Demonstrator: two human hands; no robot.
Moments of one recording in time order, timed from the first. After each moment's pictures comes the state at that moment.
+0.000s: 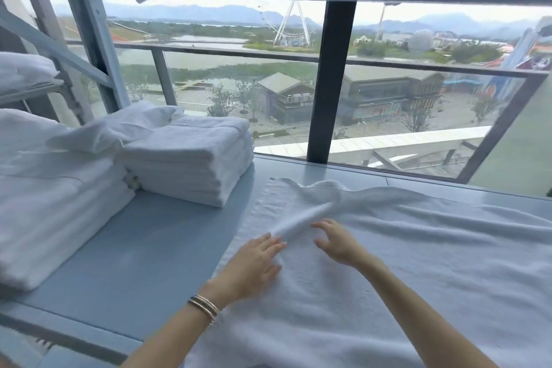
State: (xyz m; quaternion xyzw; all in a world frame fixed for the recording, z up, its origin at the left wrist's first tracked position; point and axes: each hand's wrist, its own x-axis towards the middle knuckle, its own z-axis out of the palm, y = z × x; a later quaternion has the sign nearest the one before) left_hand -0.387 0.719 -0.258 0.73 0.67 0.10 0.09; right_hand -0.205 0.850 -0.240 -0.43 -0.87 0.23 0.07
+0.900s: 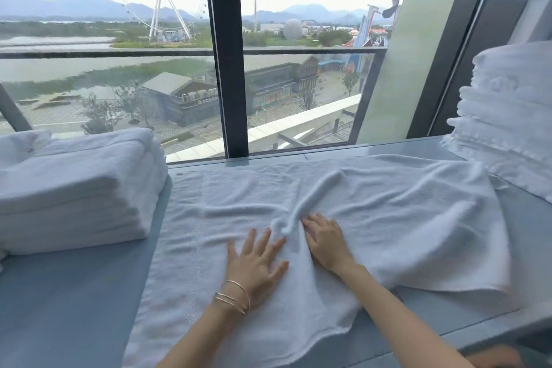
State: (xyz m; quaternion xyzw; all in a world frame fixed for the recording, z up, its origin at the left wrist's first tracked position) left_hand -0.329 0.772 -0.286 0.78 0.62 0.02 0.09; right_hand -0.145 0.818 -0.280 -0.63 -0.74 0.15 0.16
